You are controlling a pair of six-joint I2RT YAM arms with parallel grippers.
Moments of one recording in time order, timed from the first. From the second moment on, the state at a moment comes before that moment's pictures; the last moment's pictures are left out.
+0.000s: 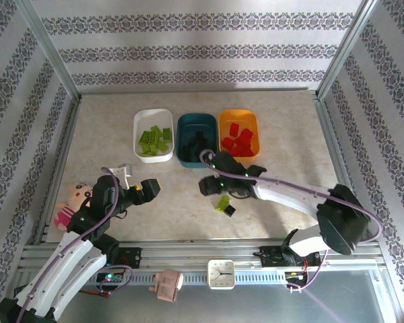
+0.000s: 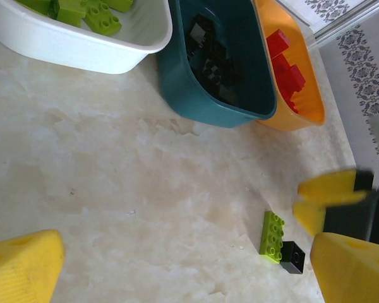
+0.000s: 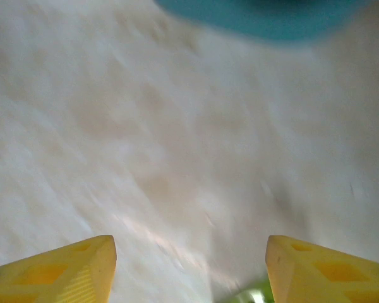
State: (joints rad) left arm -0.37 0.51 0.41 -0.46 0.19 -0.68; right arm 0.83 1.39 0.82 -0.44 -0.05 0.52
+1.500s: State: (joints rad) left arm -0.37 0.62 0.37 -0.36 0.25 -0.70; right arm 0.75 1.42 1.04 -0.47 -0.02 0.46
